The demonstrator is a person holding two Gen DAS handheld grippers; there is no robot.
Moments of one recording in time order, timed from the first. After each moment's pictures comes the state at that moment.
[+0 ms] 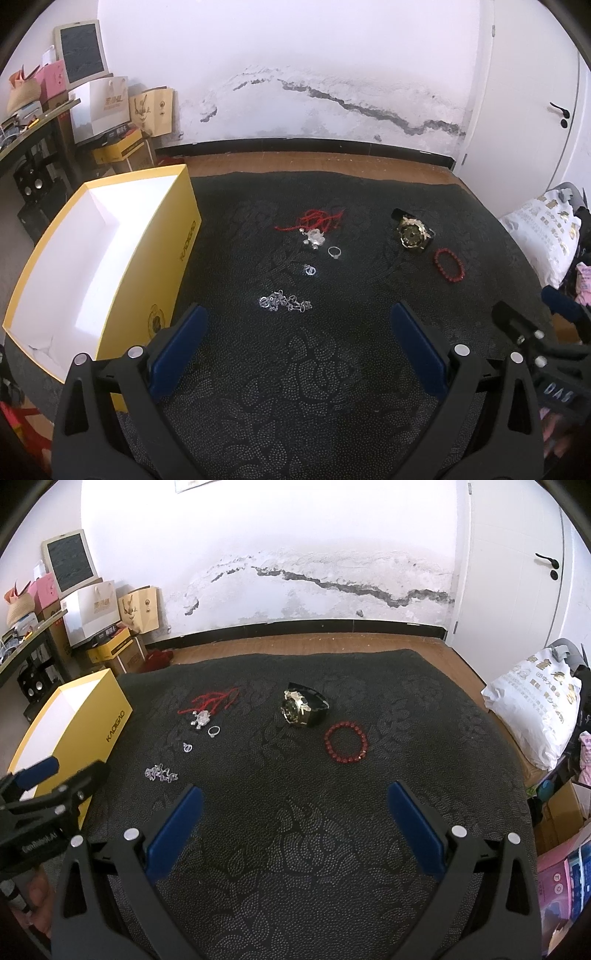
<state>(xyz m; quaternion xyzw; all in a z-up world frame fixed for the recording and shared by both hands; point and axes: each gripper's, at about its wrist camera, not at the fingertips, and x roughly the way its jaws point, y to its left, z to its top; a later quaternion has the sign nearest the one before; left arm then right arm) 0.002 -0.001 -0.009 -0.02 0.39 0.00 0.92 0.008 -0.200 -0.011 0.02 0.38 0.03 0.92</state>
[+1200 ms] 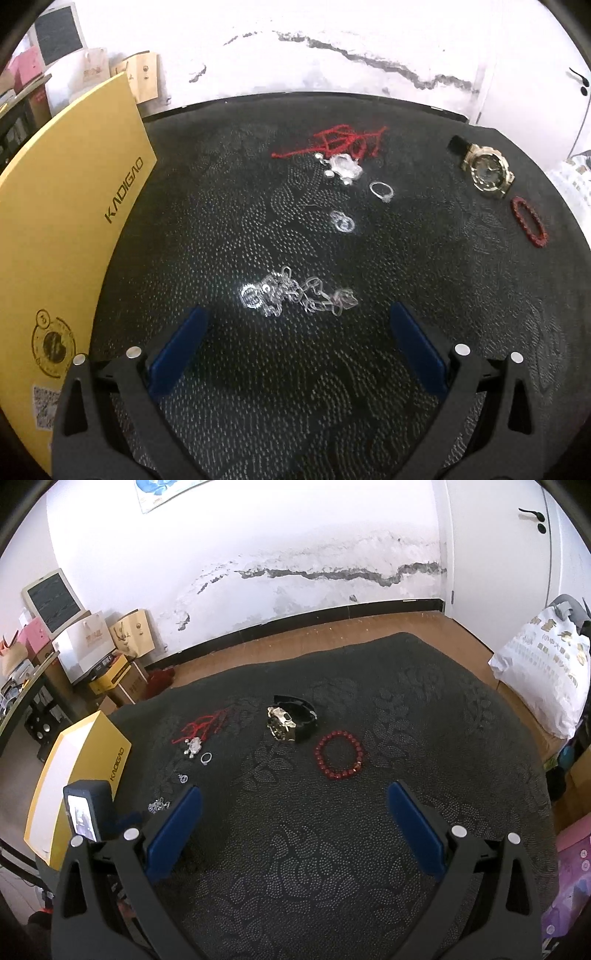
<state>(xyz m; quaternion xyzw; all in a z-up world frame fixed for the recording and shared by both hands) 0.091 0.008 -0.130 0.01 0.46 0.01 0.89 0.043 -0.241 -0.011 0.10 0.40 0.04 0.91</state>
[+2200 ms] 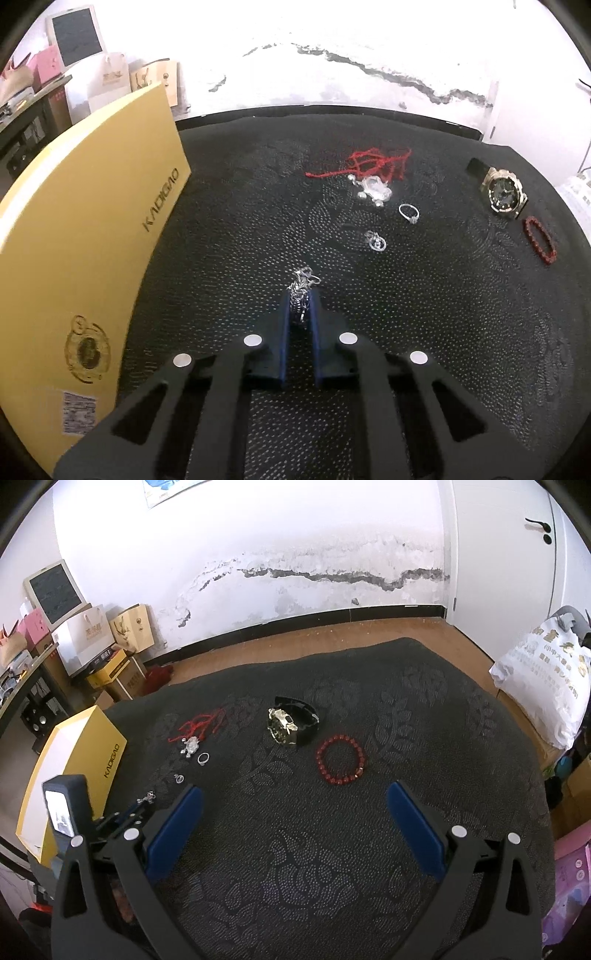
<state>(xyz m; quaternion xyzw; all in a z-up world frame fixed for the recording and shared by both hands) 0.085 0.027 -0.113 0.00 0.43 0.04 0.90 0.048 -0.233 -0.014 0.08 0.40 0.04 0.91</state>
